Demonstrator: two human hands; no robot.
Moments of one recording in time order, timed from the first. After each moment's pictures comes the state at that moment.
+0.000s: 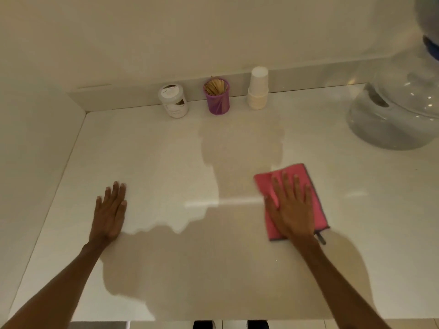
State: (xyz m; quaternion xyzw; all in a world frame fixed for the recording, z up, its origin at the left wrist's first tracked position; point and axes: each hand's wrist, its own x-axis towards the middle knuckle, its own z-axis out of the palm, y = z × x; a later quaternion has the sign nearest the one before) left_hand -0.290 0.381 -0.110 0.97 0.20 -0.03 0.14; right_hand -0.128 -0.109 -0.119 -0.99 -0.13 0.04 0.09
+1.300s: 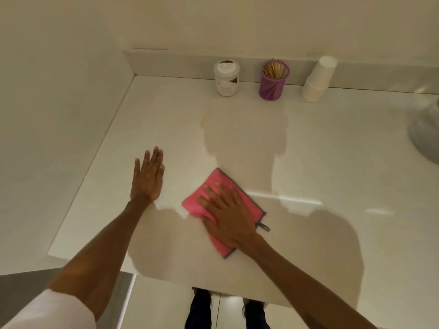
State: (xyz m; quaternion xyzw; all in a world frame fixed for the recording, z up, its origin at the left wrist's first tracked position) left_hand -0.291 0.393 -0.121 0.96 0.25 0.01 0.12; right_hand -0.235 0.101 -0.121 -0.86 -0.50 0.09 0.10
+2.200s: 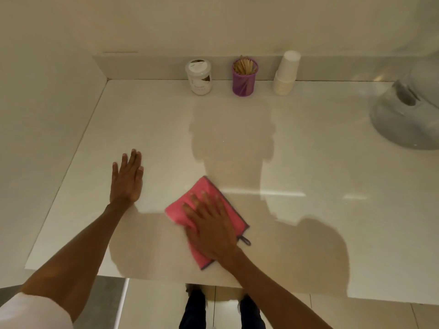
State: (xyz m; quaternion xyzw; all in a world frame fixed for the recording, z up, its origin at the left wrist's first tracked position) left_hand -0.295 0.388 -0.120 0.96 0.25 0.01 0.13; right_hand -0.284 0.080 -0.123 -0.89 -0.43 0.07 0.14
